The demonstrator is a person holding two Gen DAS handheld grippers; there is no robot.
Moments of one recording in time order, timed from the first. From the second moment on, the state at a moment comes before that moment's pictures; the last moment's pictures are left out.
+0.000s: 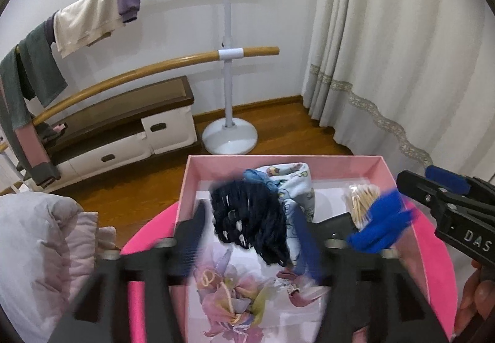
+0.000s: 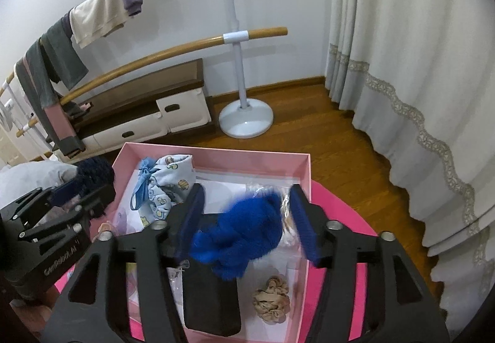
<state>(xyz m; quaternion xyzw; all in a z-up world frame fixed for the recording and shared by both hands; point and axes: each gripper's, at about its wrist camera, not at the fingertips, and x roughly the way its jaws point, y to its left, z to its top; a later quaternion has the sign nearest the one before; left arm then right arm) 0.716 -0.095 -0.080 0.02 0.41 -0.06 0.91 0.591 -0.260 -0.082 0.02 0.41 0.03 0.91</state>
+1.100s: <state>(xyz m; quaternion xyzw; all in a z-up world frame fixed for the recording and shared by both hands) 0.434 -0.031 -0.034 -0.03 0.28 -0.04 0.96 0.388 -0.243 0.006 0.05 0.28 0.02 0.96</state>
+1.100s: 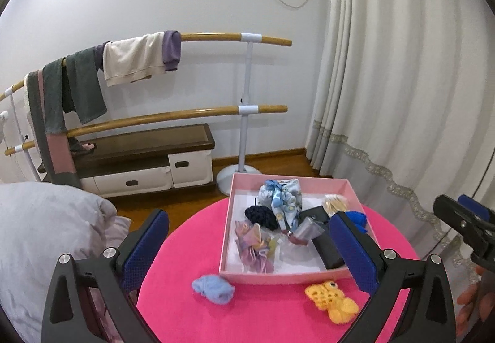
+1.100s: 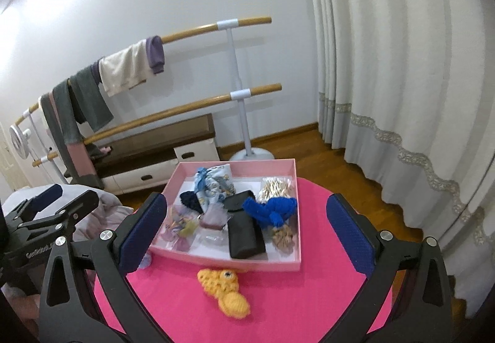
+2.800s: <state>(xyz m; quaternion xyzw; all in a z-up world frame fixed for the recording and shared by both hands) 0.251 -0.013 -0.044 -0.02 0.32 0.02 0.95 0.256 -0.201 -0.046 0.05 0.28 0.06 0.96</state>
